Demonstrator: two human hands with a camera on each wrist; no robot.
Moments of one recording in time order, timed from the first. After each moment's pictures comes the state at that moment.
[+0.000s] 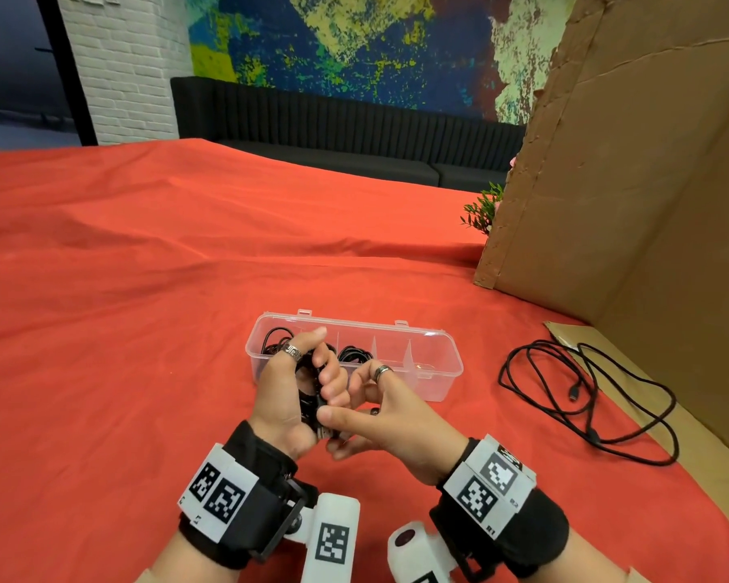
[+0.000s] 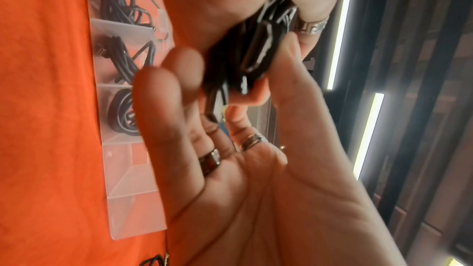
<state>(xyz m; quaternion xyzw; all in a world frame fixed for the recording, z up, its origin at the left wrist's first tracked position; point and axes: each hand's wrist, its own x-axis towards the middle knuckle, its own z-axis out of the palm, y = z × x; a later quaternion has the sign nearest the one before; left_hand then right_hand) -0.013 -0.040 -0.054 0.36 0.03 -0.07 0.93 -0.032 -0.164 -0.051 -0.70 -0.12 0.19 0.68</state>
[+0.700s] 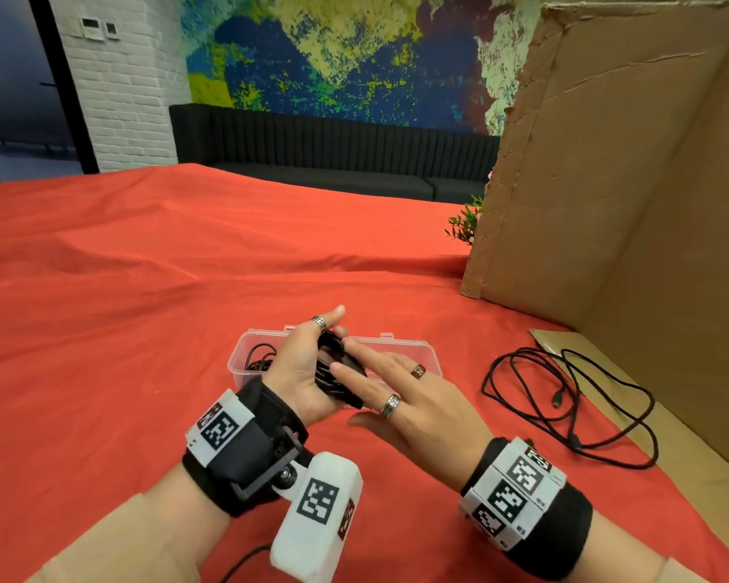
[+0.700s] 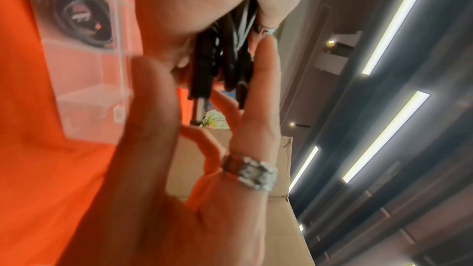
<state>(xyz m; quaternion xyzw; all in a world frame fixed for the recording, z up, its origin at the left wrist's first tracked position) 0.012 -0.071 -0.016 0.35 0.14 -0.20 0.90 -0.016 -0.220 -0.047 -0.80 -0.46 -0.37 0.11</state>
